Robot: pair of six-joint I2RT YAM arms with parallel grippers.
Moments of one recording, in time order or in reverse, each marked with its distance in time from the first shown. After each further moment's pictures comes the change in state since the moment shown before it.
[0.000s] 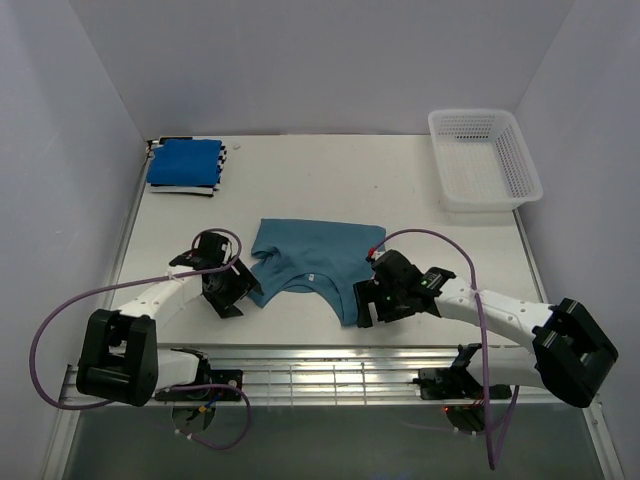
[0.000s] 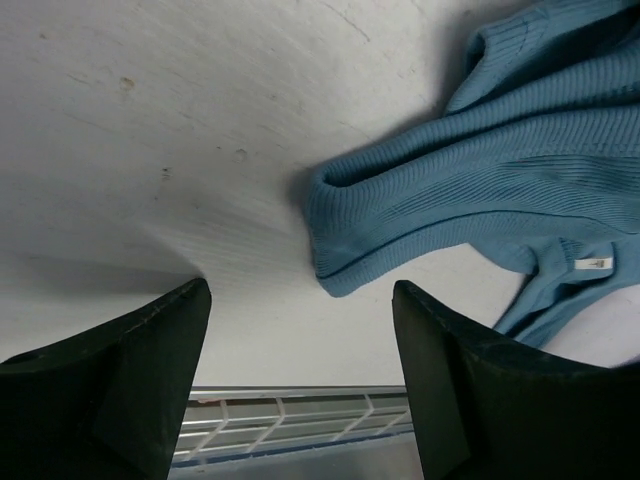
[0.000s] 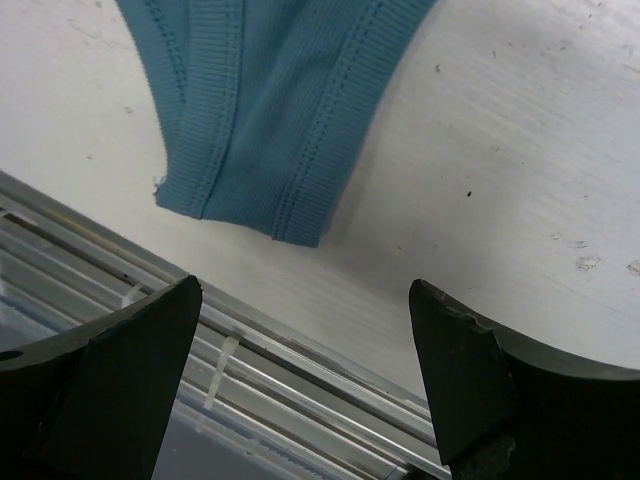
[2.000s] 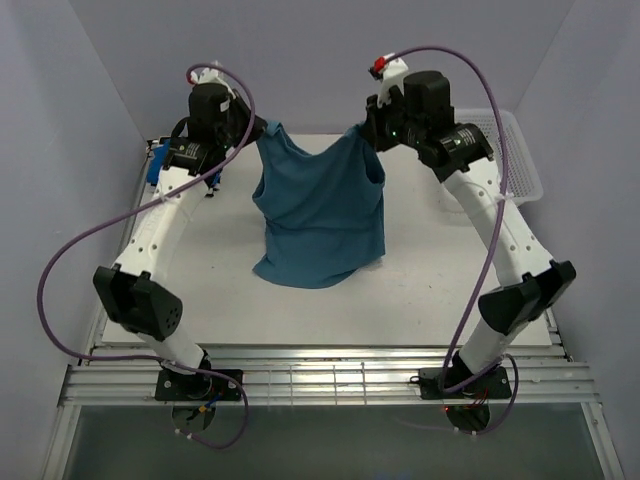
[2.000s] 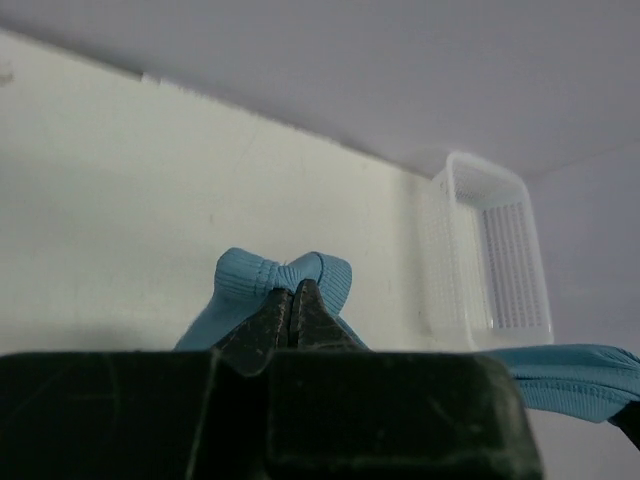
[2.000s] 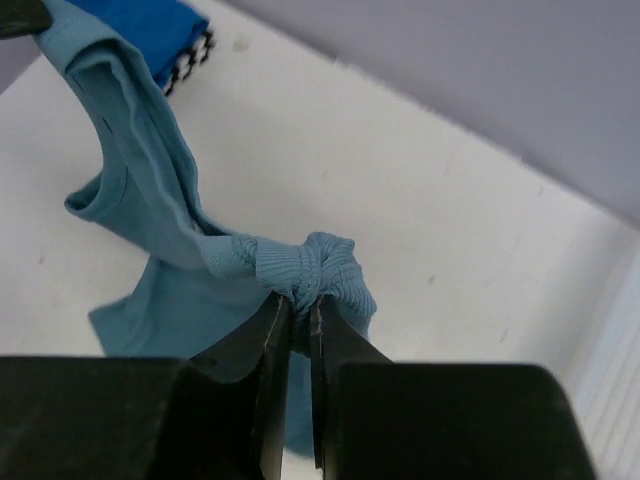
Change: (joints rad) left arm -0.085 0.336 1.107 0.146 -0.209 0.224; right arm -0.282 0.423 1.272 -0.214 0.024 -0.478
